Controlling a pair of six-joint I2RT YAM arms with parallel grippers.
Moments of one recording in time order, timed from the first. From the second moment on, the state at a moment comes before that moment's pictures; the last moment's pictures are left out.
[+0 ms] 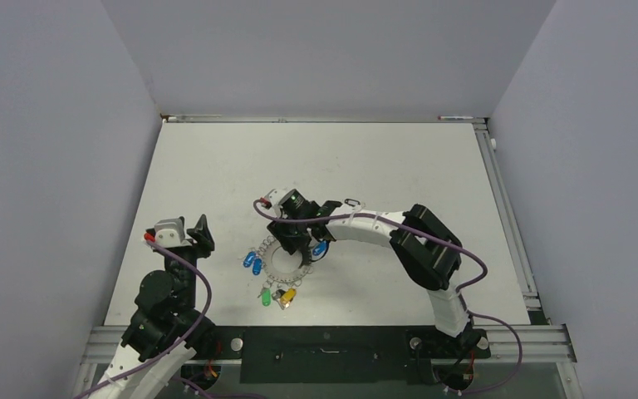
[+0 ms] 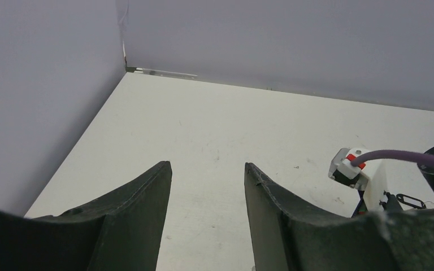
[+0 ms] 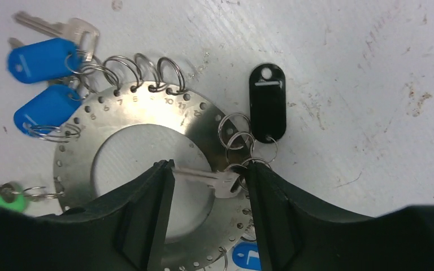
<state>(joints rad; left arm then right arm) -0.60 0.11 0.39 -0.12 -0.69 -0.01 0.97 2.02 1.39 -0.31 -0.04 0.06</state>
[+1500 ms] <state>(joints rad) -0.60 0.11 0.39 -0.12 -0.66 -0.01 0.96 2.17 1.64 -0.52 0.20 0.35</state>
